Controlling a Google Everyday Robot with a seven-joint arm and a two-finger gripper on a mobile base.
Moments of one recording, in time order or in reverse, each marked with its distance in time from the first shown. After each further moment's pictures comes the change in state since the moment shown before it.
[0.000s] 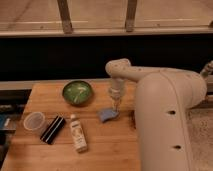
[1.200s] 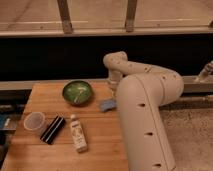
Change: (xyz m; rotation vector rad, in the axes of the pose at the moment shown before) arm -0.074 -0.010 -0.014 0.072 0.001 -0.041
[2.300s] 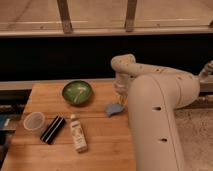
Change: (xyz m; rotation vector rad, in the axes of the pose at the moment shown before) arm 0.041 -0.028 0.004 -0.029 0.022 0.045
